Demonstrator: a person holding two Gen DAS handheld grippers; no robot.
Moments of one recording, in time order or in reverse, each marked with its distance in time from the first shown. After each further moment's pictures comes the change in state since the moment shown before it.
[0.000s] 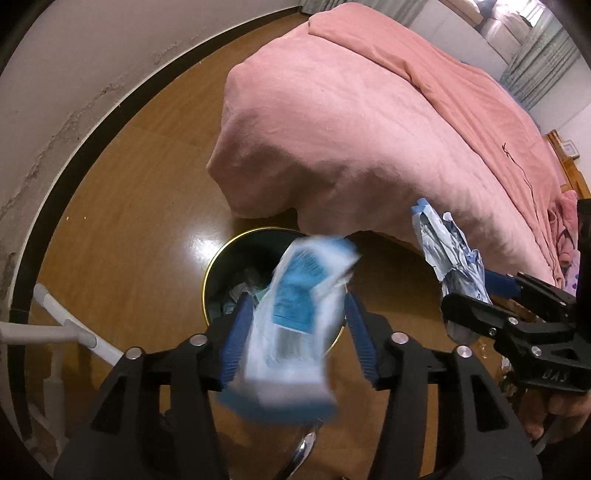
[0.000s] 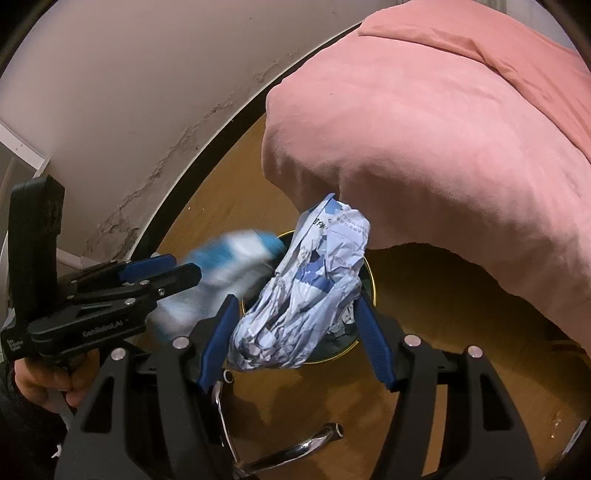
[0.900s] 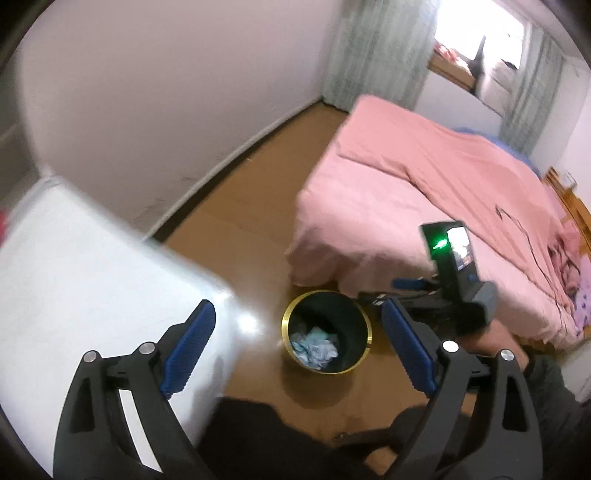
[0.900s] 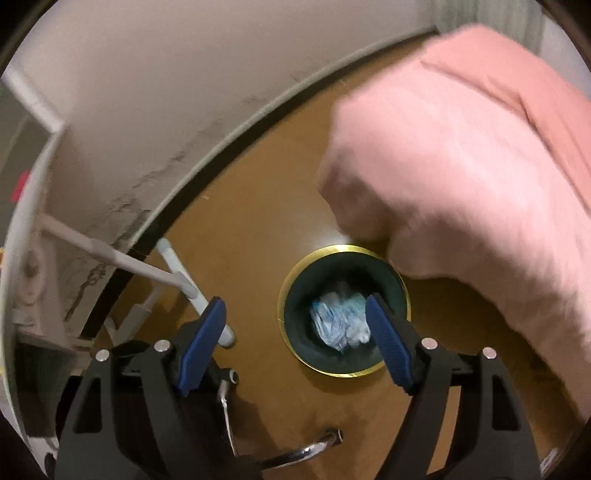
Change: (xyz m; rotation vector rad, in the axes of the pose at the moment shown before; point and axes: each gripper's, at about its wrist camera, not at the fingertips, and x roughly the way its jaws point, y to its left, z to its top) left arm -0.283 0.045 -0.086 -0.017 -0.372 0.138; right arm -0.007 0.125 0.023 -0.166 -0.008 -0.037
